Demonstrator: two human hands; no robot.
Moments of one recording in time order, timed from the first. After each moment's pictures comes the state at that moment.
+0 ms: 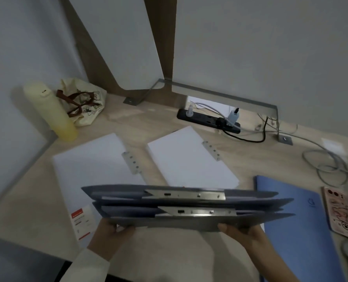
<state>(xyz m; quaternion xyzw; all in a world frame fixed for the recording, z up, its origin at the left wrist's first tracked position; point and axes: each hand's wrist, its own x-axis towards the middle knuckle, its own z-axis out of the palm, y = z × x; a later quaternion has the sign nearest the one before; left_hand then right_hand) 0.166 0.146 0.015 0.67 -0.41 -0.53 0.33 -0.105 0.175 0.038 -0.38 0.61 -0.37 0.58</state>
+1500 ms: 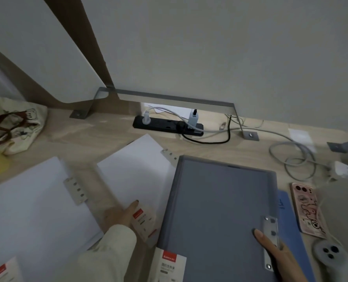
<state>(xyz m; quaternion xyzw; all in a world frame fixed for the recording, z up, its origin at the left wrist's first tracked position) 0.022 0.025 -0.089 0.81 -0.22 -0.51 0.20 -0.278 0.180 -0.010 -0.11 0.70 -0.45 0.55</state>
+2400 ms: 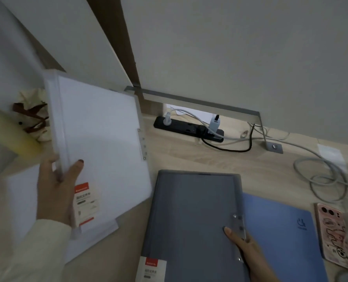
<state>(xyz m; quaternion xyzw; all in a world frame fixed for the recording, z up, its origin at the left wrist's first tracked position) 0.108 0.031 0.062 0.65 -0.32 -0.38 0.58 -0.234 0.131 -0.060 -0.17 0.67 -0.37 0.62</state>
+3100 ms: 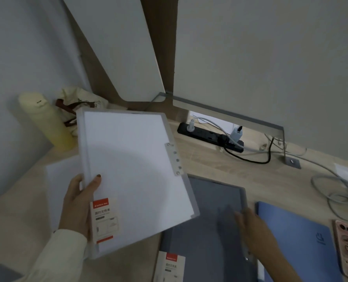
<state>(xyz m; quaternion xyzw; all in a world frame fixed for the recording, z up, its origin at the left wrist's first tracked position) 0.175 0.068 0.030 0.63 -0.21 -0.48 0.57 -0.169 0.087 -0.012 -0.54 0.80 -0.03 0.27</state>
